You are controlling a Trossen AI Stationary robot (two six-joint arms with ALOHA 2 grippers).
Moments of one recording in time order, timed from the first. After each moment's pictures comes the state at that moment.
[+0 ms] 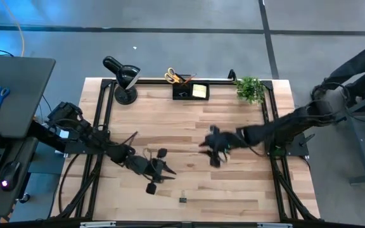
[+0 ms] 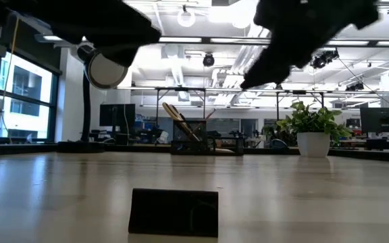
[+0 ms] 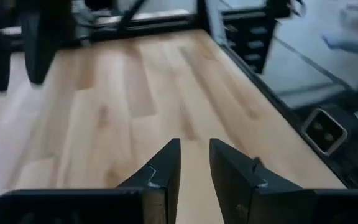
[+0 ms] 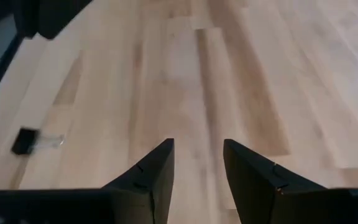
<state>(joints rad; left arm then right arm) -0.41 1.59 0.65 0.55 -0.25 -0.08 0.21 1.42 0.76 0.01 0.14 0.22</state>
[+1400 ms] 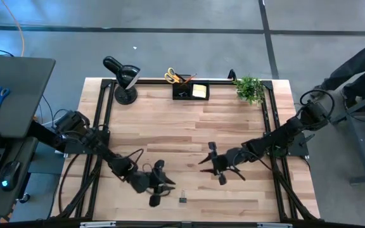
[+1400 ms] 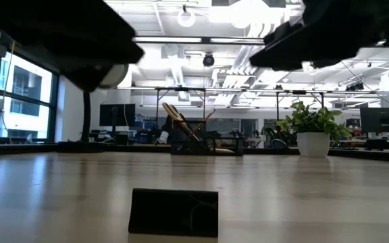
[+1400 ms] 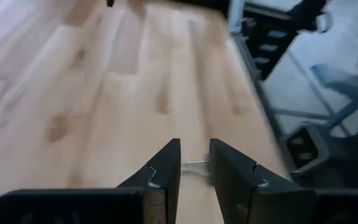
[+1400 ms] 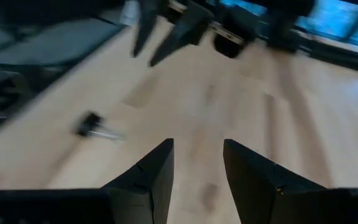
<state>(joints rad) -0.54 1.75 0.77 0.47 -0.44 -0.48 0.43 1.52 0.59 0.54 0.19 -0.10</state>
